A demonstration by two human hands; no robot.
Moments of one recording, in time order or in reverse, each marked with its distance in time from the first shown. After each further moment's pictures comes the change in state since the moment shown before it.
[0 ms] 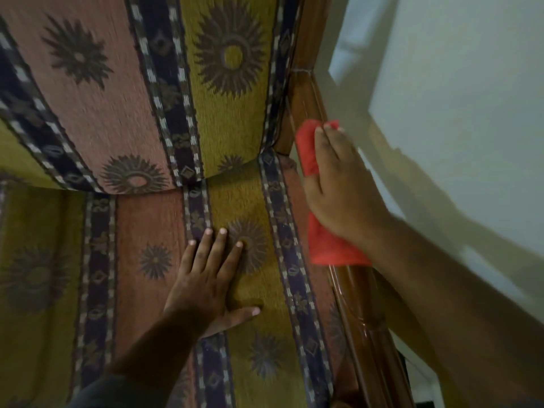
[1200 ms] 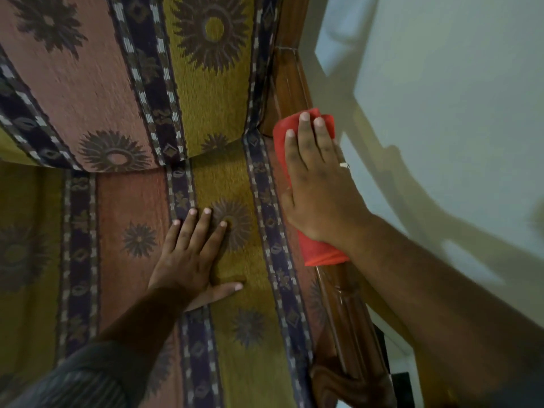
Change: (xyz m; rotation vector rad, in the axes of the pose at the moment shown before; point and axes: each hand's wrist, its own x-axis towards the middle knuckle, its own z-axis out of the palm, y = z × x) left_hand -0.001 -0.001 0.011 0.033 0.047 -0.005; right_hand -0.033 0.003 0.010 -0.323 -0.076 -0.161
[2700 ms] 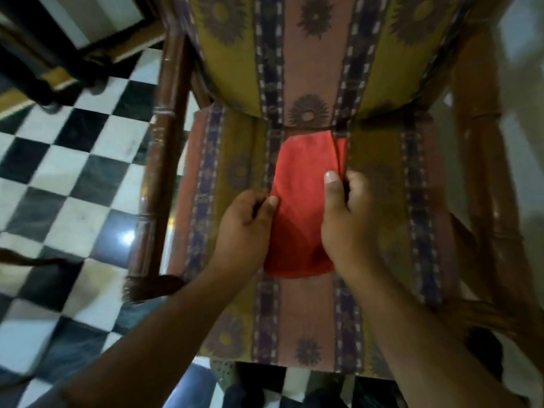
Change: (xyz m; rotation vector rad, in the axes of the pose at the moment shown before) left_hand -0.201 -0.026 -0.179 -1.134 0.438 -0.778; right_hand -0.096 -0.251 -0.034 1.222 0.261 0.411
